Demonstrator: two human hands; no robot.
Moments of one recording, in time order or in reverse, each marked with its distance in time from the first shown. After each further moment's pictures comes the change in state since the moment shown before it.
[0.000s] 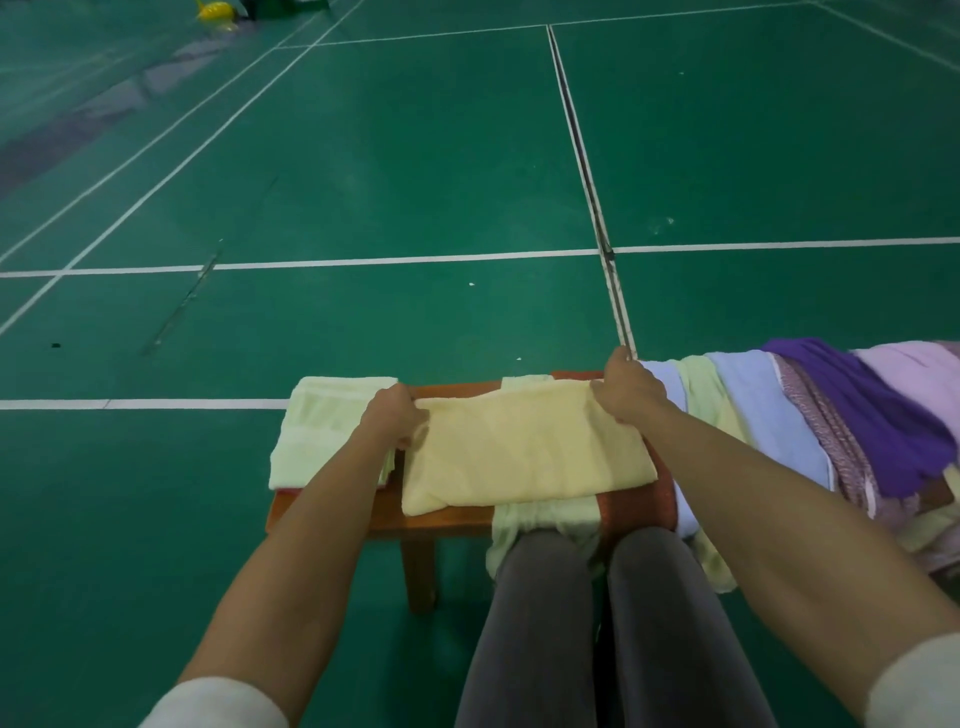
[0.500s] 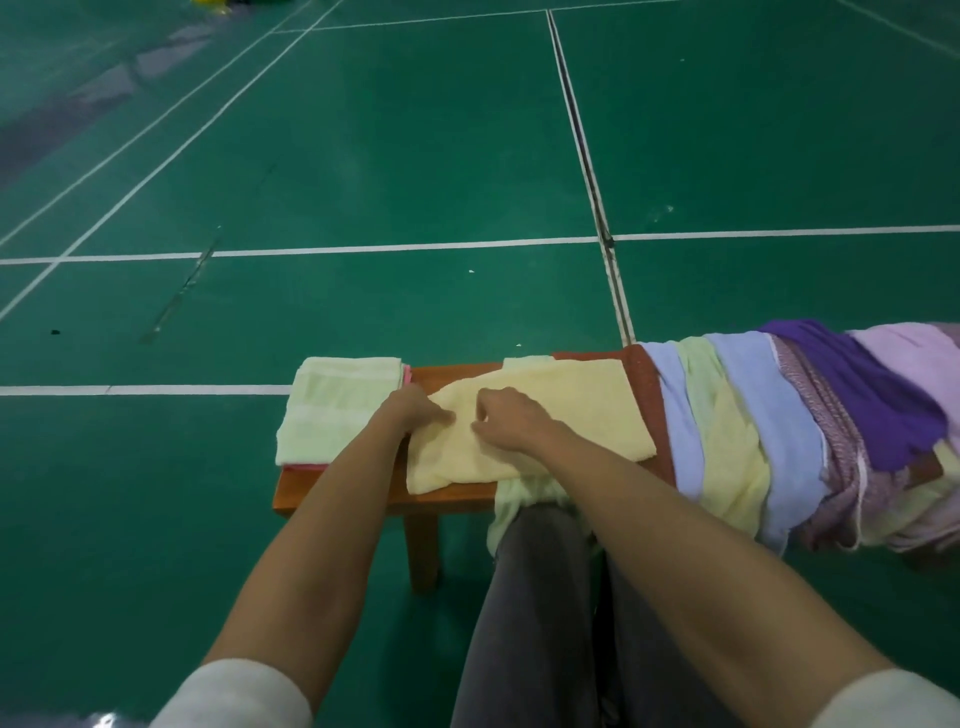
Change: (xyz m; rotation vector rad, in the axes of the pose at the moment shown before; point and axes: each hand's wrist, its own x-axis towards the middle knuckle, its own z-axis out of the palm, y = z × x) left_hand -0.020 0.009 0.015 -0.061 -0.177 -0.073; right_hand -0.093 -0.118 0.054 -0.017 -0.191 -0.480
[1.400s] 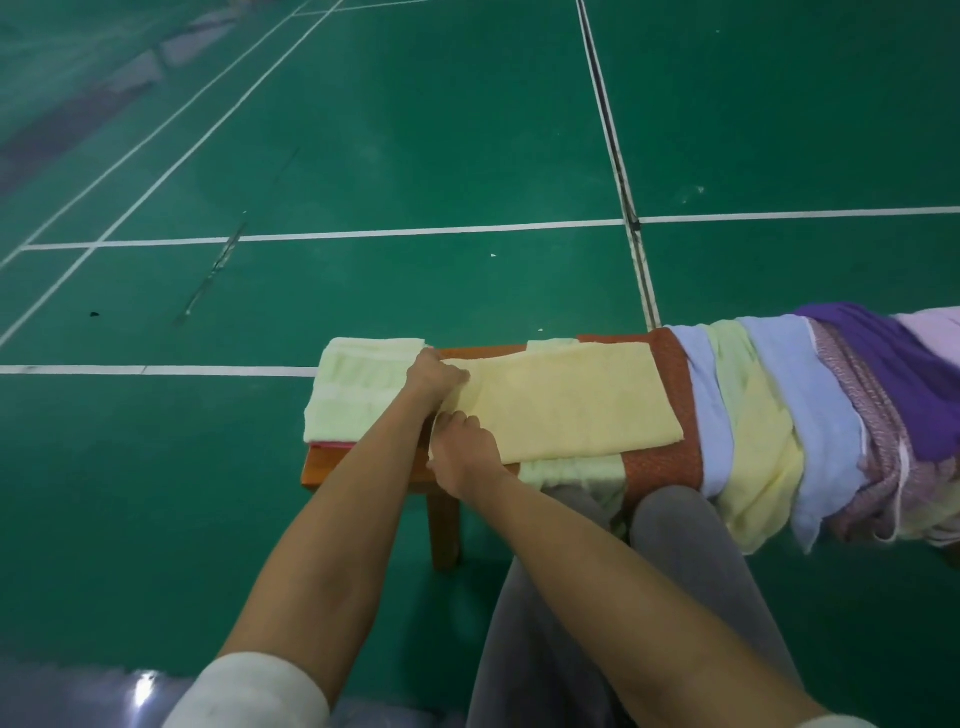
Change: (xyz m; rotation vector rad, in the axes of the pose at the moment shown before) left_hand 0.003 -0.004 -0.003 -0.424 0.180 -0.010; right_hand -0.032 -0.098 0.071 -0.244 0.178 -0.112
